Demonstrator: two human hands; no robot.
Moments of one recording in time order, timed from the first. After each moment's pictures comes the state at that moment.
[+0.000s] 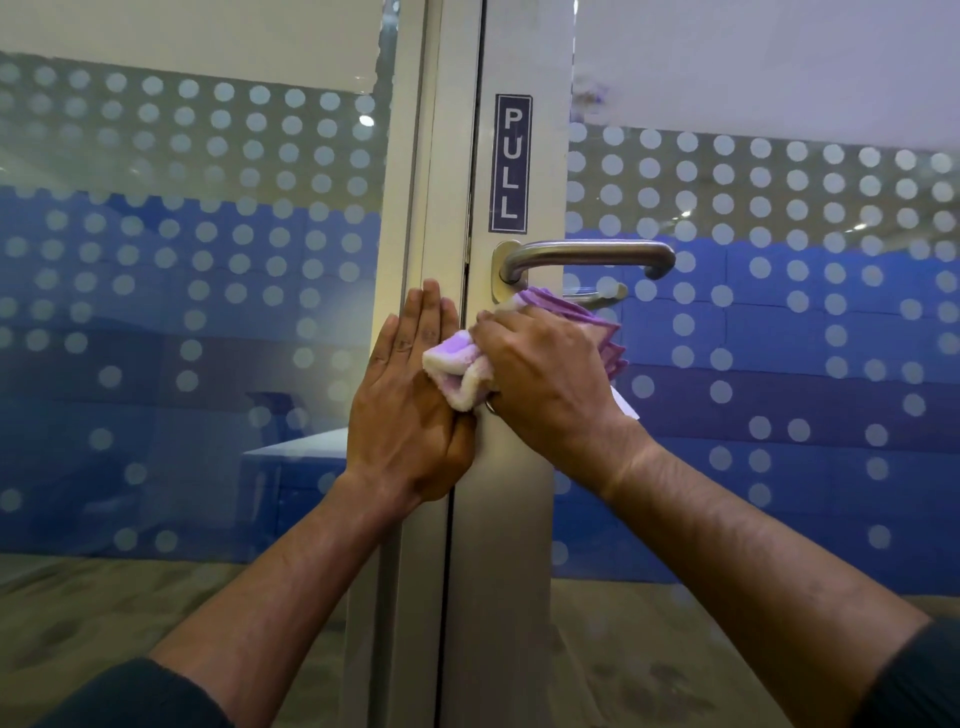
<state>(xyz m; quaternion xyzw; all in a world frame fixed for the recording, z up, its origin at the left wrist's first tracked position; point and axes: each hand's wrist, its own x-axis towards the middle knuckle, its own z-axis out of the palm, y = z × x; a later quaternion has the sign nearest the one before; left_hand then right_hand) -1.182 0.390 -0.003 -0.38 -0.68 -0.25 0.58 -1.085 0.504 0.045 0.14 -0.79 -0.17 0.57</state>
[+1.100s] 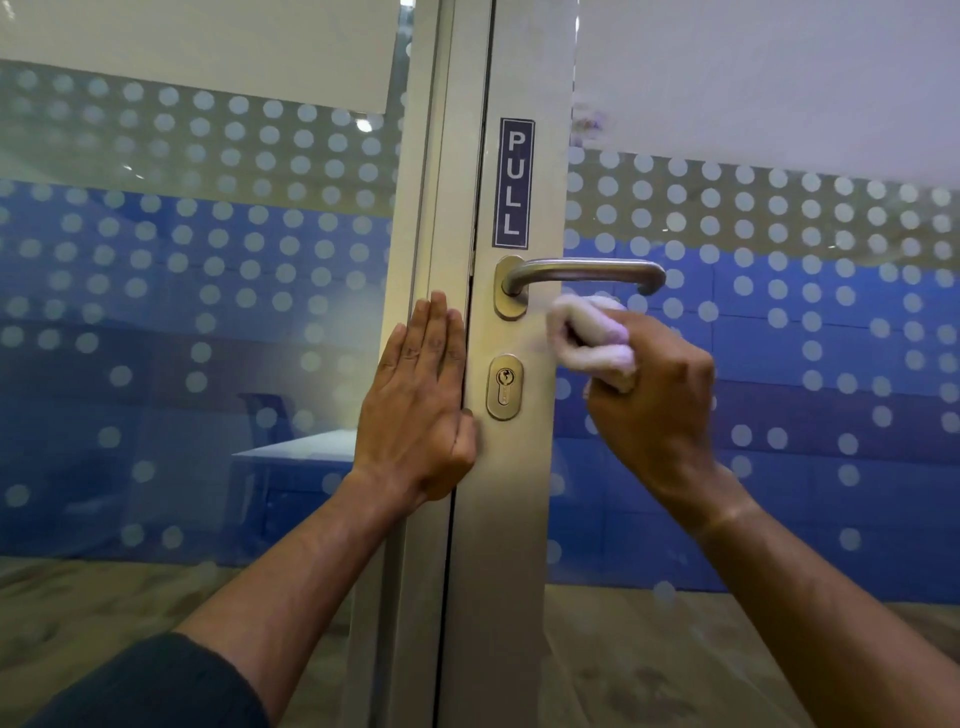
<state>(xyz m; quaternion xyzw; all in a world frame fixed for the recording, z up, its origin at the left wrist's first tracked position) -1.174 0.384 -0.001 -0.37 -0.71 -0.20 0.57 -1.045 0.549 0.031 0.15 -0.67 0.02 0.73</state>
